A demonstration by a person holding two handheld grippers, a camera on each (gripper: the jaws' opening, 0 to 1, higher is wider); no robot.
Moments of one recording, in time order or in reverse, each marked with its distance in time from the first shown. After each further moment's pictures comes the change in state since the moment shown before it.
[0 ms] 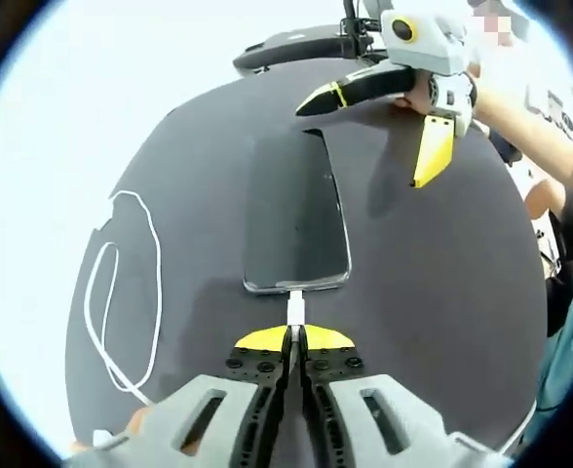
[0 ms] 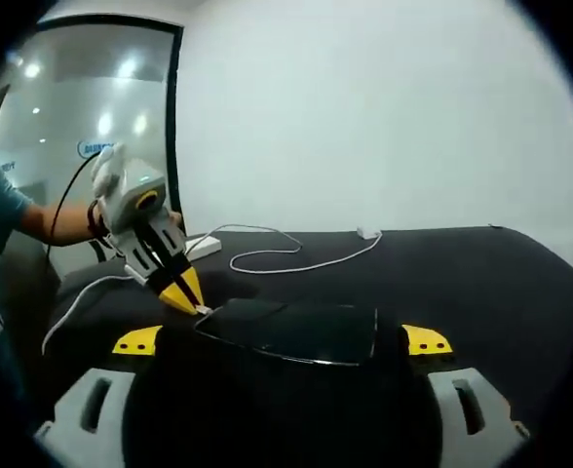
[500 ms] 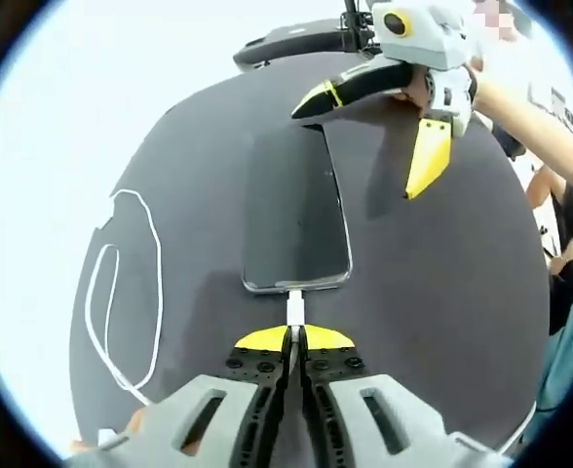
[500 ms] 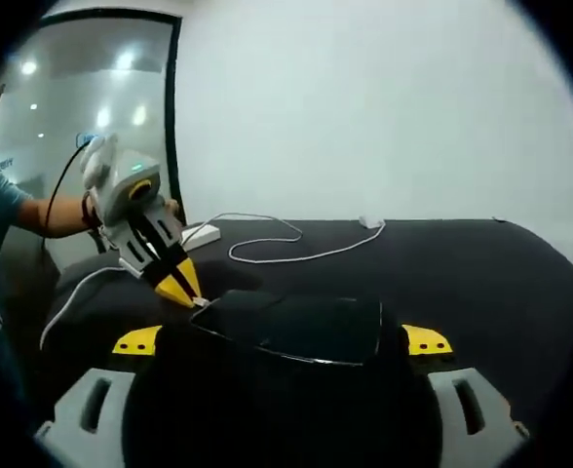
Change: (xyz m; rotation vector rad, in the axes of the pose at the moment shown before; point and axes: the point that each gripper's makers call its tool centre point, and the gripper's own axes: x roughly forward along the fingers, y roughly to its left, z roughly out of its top) left arm 0.002 -0.001 -0.001 0.017 0.049 0.008; right arm 0.013 -0.003 -0.007 -0.010 0.075 0.001
